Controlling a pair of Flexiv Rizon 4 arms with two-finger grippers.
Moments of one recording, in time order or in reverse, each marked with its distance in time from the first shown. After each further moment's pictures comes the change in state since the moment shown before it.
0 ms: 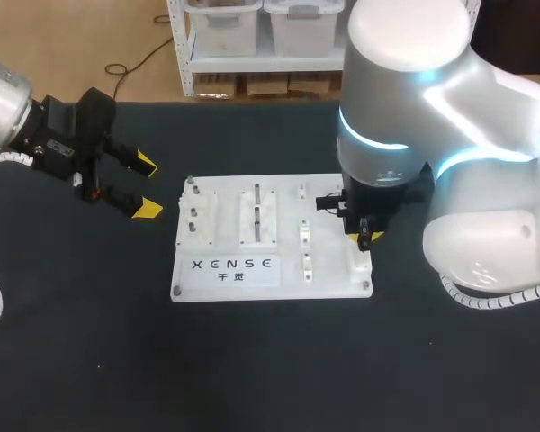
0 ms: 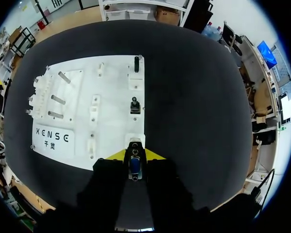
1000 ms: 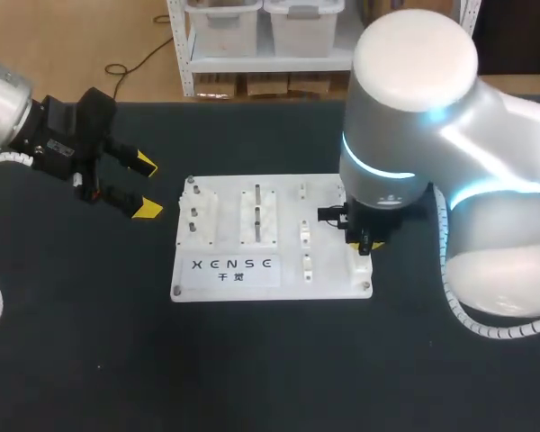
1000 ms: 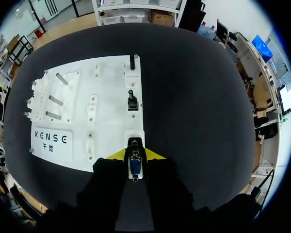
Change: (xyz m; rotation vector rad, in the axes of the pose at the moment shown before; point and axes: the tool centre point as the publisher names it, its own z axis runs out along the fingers) left arm 0.000 0.000 0.000 0.000 0.000 0.000; right arm 0.010 0.000 0.008 -0.003 -0.046 0.054
